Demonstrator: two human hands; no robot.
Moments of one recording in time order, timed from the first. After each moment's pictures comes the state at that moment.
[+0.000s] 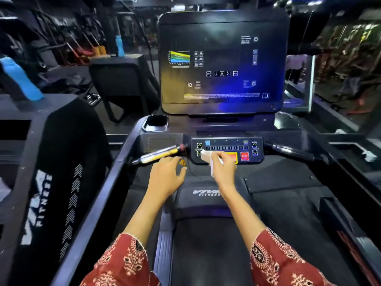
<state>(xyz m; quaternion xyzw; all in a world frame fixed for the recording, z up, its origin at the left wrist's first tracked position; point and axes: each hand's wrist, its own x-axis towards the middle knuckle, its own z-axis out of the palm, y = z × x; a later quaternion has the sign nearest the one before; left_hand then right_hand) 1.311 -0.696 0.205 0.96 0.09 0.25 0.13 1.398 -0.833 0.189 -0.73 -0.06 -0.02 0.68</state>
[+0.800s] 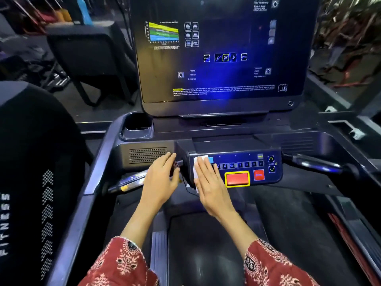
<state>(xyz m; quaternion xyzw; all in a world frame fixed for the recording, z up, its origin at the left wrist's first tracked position) 1.447 -0.618 0.144 0.95 0.06 0.24 0.19 1.502 -0.782 0.089 -0.85 -0.39 -0.22 0.27</state>
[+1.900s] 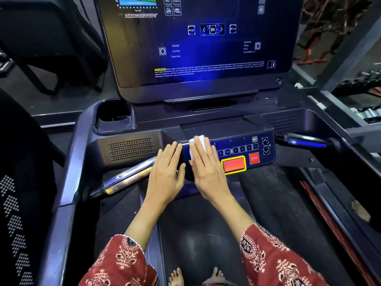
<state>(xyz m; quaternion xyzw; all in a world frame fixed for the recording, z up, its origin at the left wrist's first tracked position) 1.464 -0.627 0.107 0.93 -0.05 0.29 0.21 1.503 -0.766 0.099 -0.89 -0.29 -0.27 0.21</state>
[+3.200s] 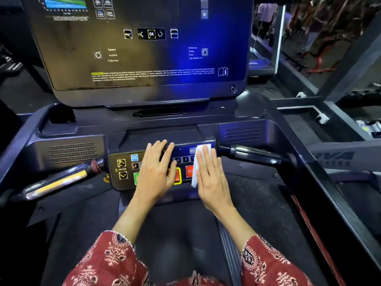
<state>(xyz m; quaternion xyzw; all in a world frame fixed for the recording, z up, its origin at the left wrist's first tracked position) 1.534 -0.775 0.117 0.93 -0.03 0.34 0.12 1.569 -0.950 0.078 -0.90 -0.29 -0.24 0.24</state>
